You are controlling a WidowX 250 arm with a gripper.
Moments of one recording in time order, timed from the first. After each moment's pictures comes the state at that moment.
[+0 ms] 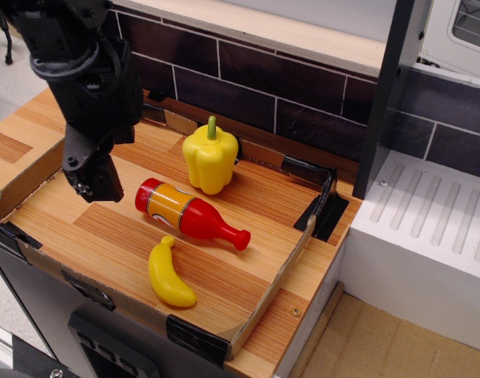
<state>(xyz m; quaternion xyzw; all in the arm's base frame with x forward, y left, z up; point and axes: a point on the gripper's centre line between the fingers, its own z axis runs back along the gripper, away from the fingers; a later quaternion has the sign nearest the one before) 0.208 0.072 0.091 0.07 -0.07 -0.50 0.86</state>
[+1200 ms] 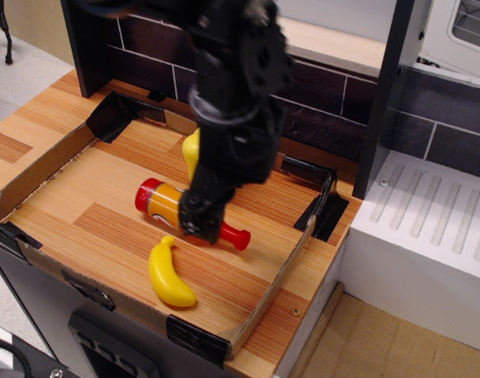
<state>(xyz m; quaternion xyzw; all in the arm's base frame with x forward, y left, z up) 0.229 -0.017 0.066 0.09 0.00 -0.62 0.78</state>
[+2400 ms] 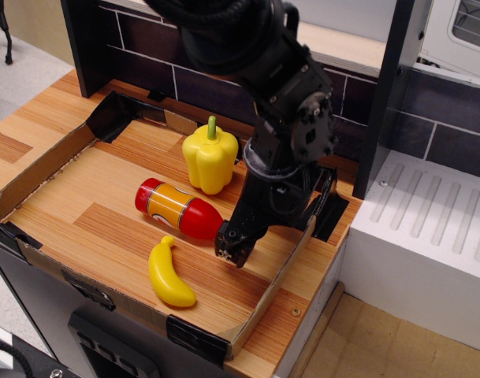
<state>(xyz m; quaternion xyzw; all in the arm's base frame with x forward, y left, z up) 0.255 -0.026 0.006 0.10 0.04 -0.68 0.72</state>
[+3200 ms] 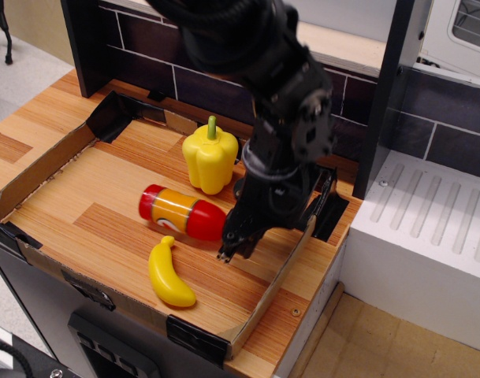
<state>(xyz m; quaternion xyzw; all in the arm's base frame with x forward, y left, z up) 0.249 -0.026 0.017 0.08 0.03 -0.67 0.73</state>
